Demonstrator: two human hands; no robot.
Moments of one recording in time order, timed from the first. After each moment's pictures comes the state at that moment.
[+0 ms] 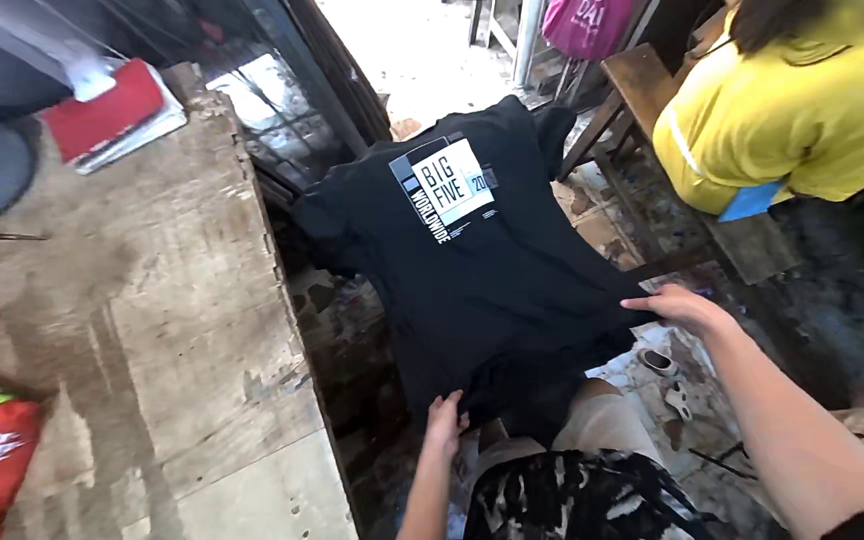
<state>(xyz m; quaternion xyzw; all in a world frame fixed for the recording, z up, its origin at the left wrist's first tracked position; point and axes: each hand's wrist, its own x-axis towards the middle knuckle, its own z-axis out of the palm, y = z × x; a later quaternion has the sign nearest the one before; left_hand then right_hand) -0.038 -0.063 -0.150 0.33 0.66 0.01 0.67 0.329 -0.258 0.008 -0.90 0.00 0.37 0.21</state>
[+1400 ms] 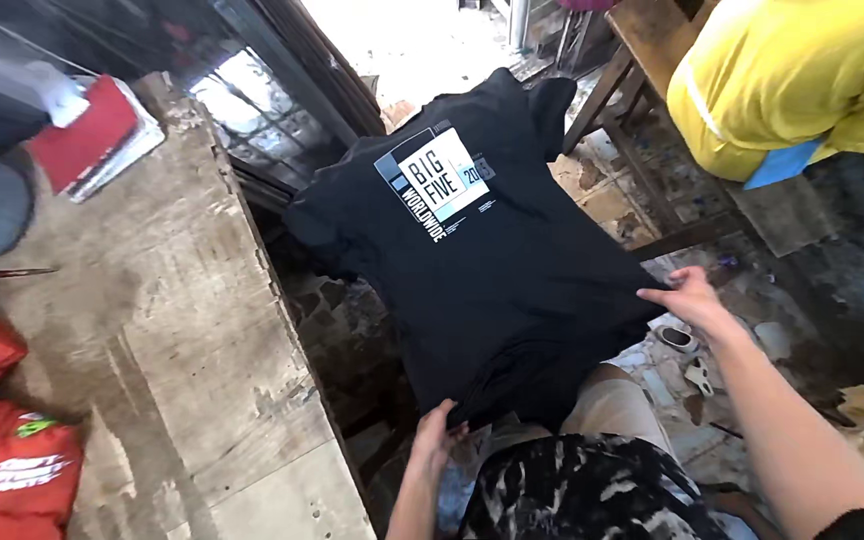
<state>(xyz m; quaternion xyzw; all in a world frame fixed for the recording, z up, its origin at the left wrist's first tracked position) -0.059 -0.035 -0.121 0.28 0.71 -0.05 0.65 0.319 -0.269 -0.013 -0.91 0.08 0.31 0.27</state>
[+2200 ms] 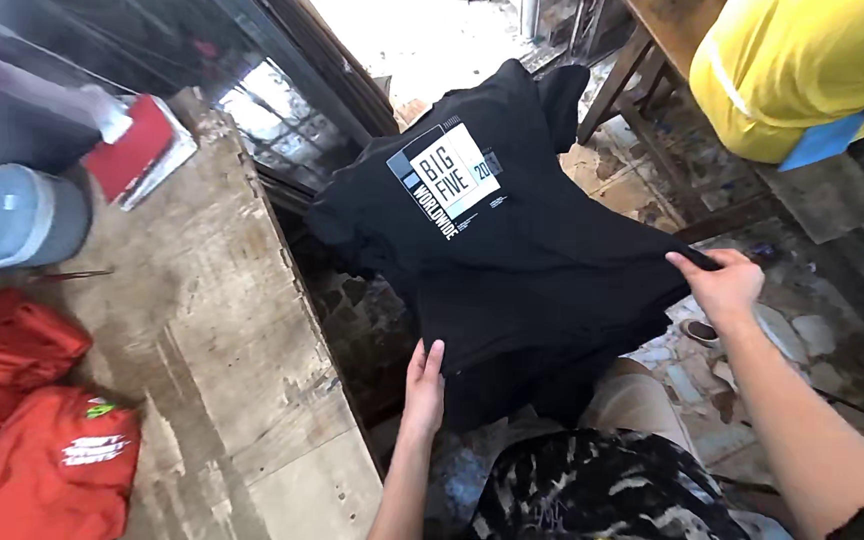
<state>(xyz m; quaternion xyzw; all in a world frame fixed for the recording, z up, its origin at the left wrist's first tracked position) -0.020 0.013 -0.044 0.62 0.45 0.11 0.64 0.314 -0.268 -0.018 -0.94 -0.01 0.08 0.34</state>
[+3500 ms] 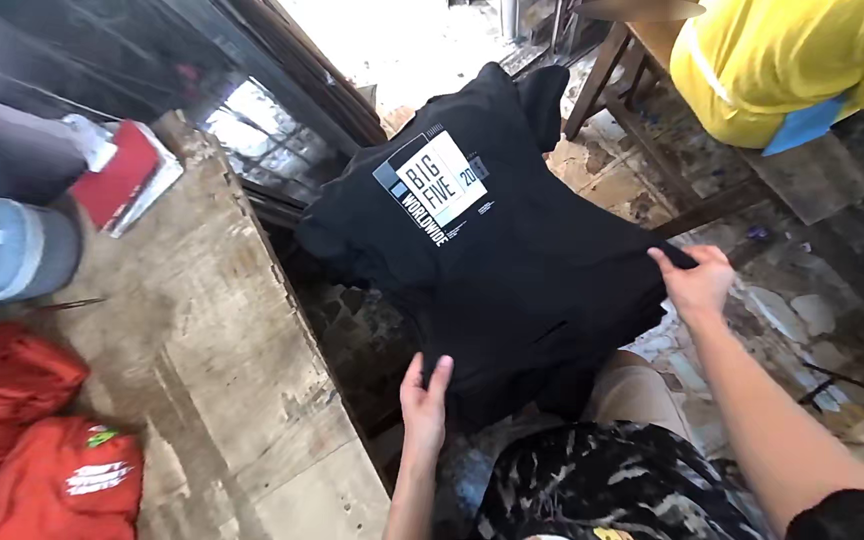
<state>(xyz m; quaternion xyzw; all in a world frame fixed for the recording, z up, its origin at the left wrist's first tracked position) -0.016 -0.006 -0.018 0.67 0.43 0.18 0.57 0.303 -0.266 -0.044 -0.94 -0.01 0.03 0.34</state>
